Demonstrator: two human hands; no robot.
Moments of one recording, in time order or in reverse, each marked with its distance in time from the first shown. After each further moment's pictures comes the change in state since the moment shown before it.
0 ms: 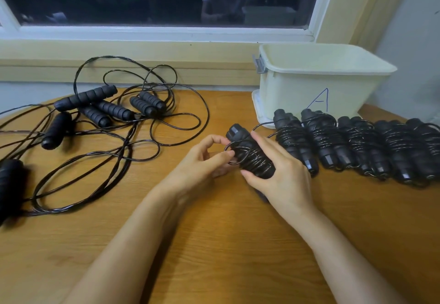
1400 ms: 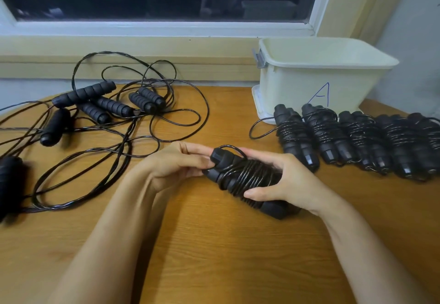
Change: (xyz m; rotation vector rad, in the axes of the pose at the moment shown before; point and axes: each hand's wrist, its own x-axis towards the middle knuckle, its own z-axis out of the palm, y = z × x) left_hand 0.002 0.010 -0.050 0.039 -0.193 -0.229; right_hand 0.010 0.001 -0.032 0.496 -0.619 0.149
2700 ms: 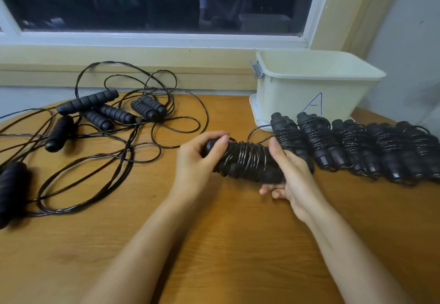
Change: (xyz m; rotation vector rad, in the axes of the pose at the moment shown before) left_hand 0.006 -0.012 0.059 0.312 0.587 0.644; right_hand 0.000 -0.009 0.015 0.580 0.469 0.342
